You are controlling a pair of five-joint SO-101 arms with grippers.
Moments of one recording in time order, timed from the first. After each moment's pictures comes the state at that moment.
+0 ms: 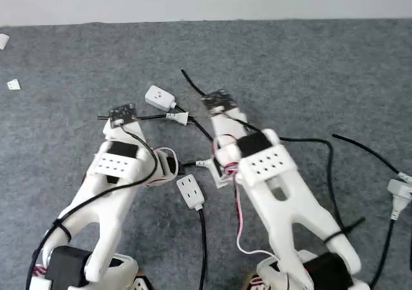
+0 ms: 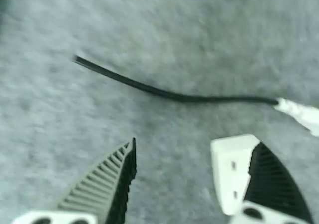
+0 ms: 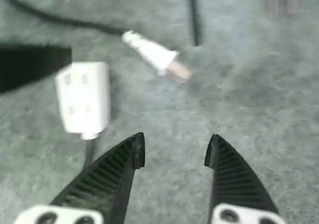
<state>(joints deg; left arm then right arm) 8.6 -13.9 47.7 63.2 37.3 -25.9 -19.1 34.5 70.2 -0.8</state>
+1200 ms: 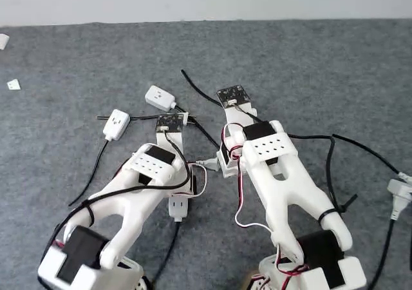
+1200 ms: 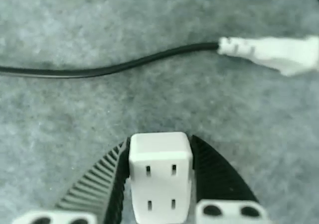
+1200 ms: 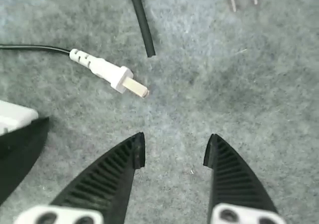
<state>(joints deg) 21.4 -4.9 45.4 60.0 30.1 -21.1 -7.9 30.5 66.3 -1.5</state>
